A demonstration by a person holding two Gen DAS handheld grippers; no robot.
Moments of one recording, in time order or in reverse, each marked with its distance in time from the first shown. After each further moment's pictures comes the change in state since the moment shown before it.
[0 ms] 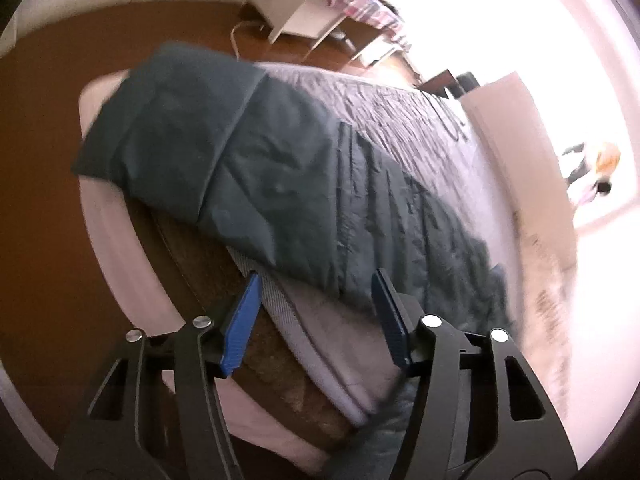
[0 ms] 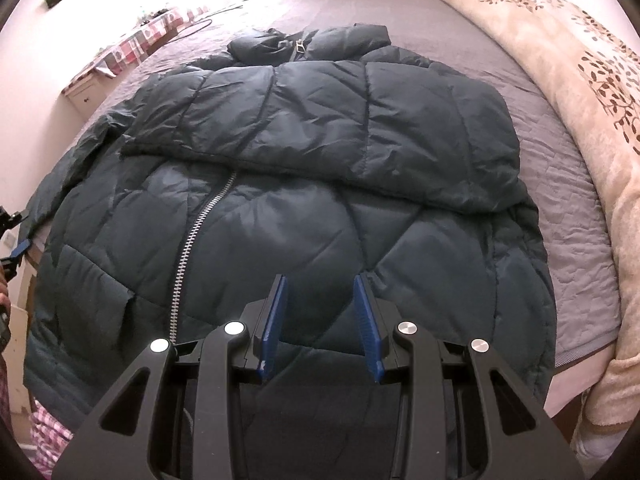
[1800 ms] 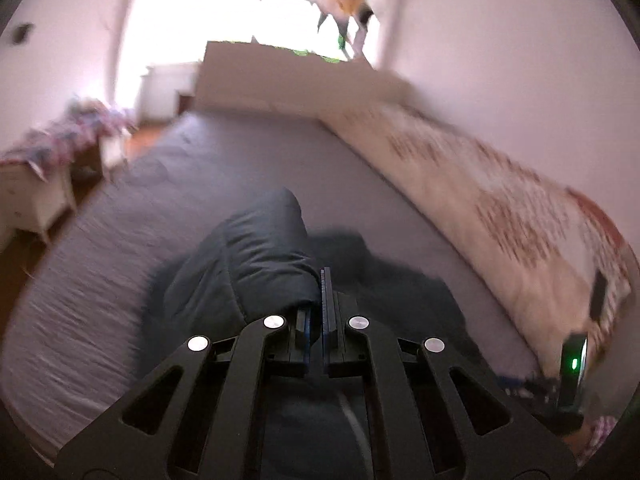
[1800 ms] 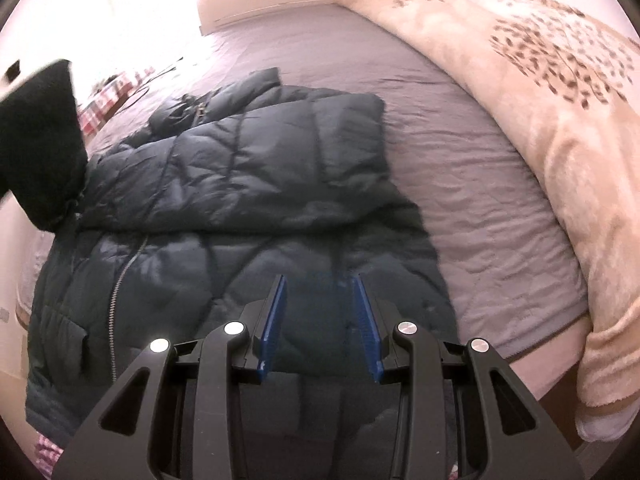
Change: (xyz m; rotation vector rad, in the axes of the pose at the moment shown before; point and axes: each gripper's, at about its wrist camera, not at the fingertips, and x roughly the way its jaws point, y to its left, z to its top) left arm -0.038 -0.312 -0.163 1.069 0.002 -0.371; right arm -0.038 -0.102 -0.017 0.218 -0.143 -0.064
